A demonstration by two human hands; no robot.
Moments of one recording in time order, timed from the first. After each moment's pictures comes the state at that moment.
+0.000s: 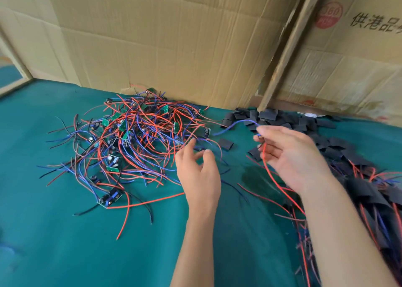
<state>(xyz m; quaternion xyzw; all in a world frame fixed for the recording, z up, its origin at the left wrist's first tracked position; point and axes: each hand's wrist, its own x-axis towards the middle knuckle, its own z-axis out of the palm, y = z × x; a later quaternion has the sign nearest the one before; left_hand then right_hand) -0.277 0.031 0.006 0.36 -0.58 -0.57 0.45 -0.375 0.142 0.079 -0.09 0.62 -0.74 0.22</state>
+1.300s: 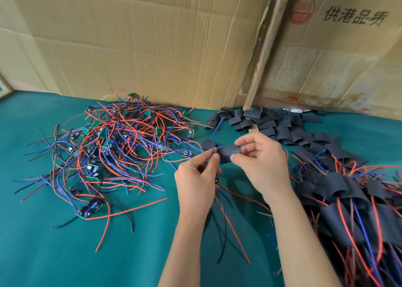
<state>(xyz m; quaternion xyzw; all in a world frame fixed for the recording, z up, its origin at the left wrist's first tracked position) -0.287 0.044 -0.004 0.28 -0.62 -0.65 0.35 -0.369 0.144 0.042 -0.20 0.81 -0.54 0.01</state>
